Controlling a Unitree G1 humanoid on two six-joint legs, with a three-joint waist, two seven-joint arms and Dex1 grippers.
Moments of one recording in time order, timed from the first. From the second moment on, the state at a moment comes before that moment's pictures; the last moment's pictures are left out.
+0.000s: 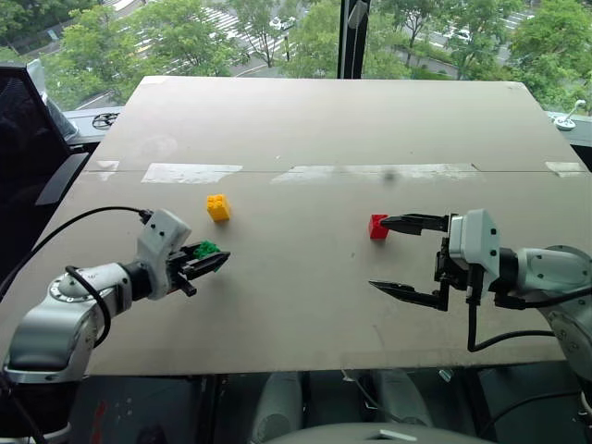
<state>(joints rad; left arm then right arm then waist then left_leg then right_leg) -0.08 0.89 0.22 -0.28 -0.54 0.66 -0.85 -0.18 -0.72 -0.03 -0.69 0.52 0.50 0.92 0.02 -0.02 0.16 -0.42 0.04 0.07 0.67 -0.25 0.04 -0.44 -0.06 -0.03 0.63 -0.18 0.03</state>
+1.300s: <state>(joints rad) -0.90 0.45 -0.33 0.74 -0.02 -0.03 -1.33 0.13 -0.81 -0.29 -0.82 0.56 0.61 0.73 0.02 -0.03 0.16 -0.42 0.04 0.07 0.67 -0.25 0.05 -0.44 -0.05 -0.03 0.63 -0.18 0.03</state>
